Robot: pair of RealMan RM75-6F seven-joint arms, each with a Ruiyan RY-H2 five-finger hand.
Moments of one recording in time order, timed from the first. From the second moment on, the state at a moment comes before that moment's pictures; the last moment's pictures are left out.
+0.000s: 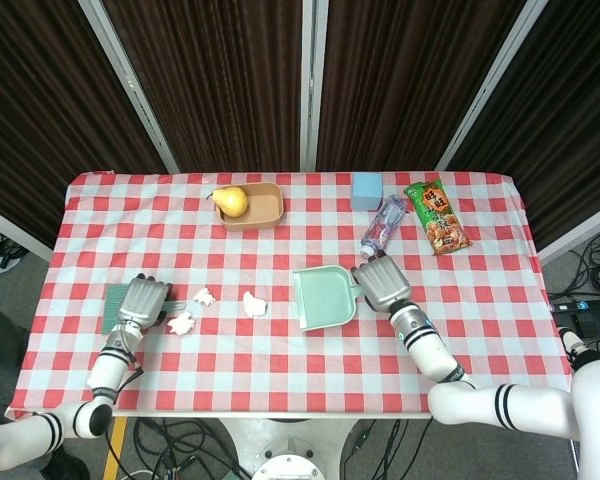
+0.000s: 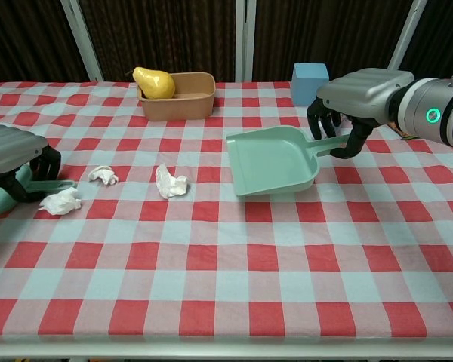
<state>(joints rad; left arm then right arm) -0.58 -1.62 -0.08 -1.19 1.07 0.93 0.50 0.93 -1.47 0.07 -1.58 -0.75 0.96 -0.76</state>
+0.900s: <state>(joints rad) -0.51 -1.49 -0.11 -1.31 1.40 1.05 -0.34 0.99 -1.57 0.07 -1.54 -0.72 0.97 -0.87</state>
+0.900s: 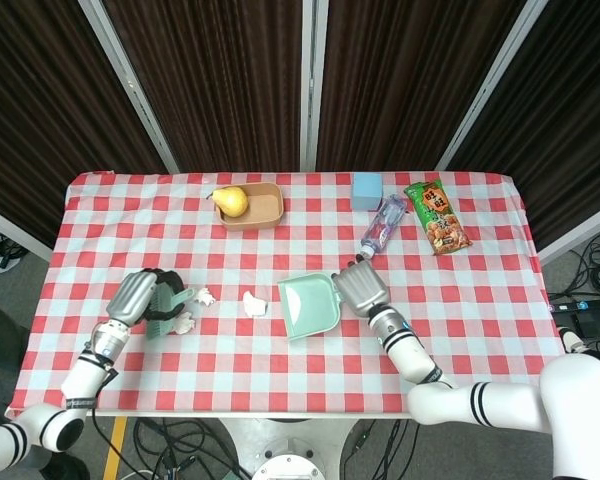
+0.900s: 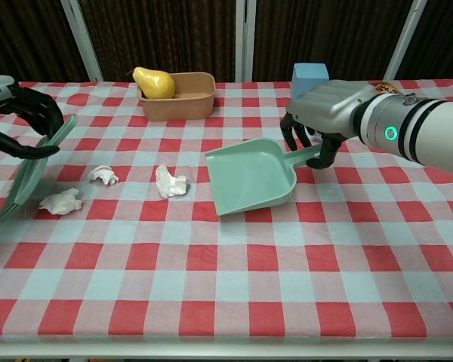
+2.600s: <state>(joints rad) -0.80 -1.80 -0.27 -1.17 1.35 0.90 -0.46 1.09 -1.75 0.14 -1.38 -0.54 0.97 -0.94</state>
